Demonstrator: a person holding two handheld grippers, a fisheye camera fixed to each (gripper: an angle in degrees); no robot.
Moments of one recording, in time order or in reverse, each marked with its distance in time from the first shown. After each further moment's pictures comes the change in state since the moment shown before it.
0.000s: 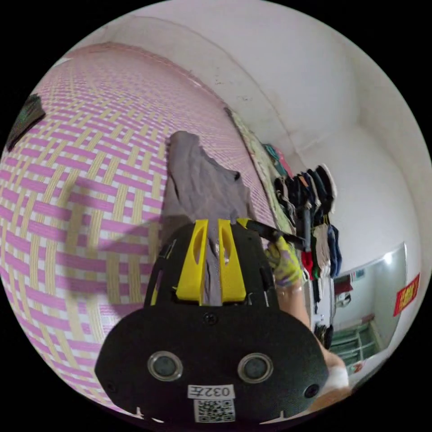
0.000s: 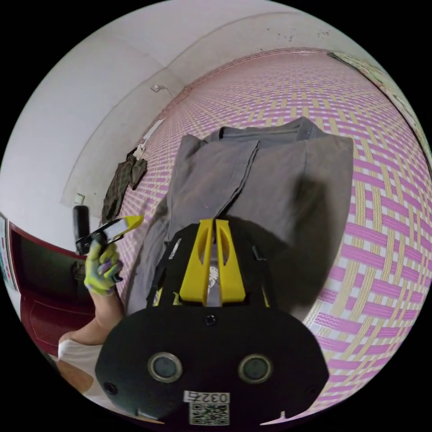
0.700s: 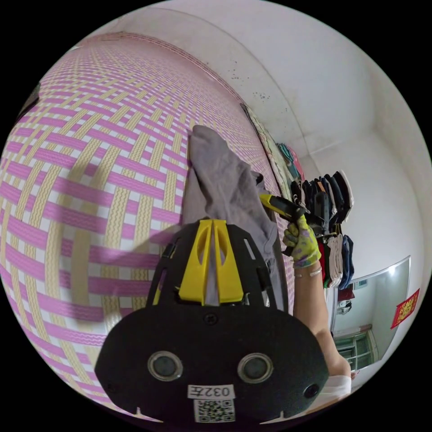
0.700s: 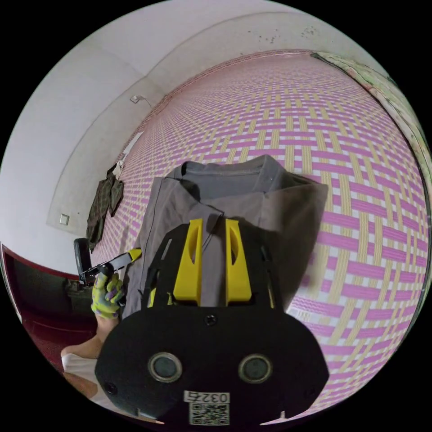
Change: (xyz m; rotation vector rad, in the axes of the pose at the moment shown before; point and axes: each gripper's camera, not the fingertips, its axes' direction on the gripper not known) left arm 0.037 -0.101 0.053 -0.024 -0.035 -0.031; right arm 0.012 -0.076 0.000 0.023 0.103 0.072
